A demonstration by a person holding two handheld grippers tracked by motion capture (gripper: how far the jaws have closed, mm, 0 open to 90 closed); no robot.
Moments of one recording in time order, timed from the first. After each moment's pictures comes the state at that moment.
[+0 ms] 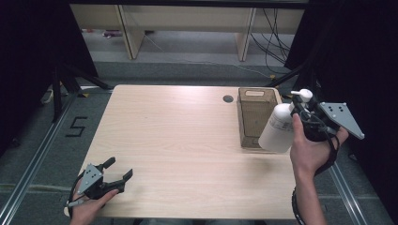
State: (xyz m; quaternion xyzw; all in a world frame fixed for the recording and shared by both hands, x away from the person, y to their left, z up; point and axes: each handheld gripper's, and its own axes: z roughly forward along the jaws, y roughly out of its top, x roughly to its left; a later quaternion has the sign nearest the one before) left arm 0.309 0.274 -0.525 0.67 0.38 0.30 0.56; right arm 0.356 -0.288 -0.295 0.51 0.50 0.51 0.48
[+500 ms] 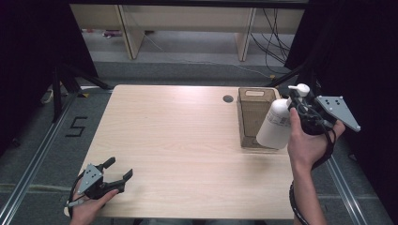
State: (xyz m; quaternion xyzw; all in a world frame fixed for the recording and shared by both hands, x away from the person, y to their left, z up) left arm 0.308 0.274 -0.525 0.67 0.38 0.30 0.56; right arm 0.369 -0.283 -0.290 0.51 0.50 0.52 0.47
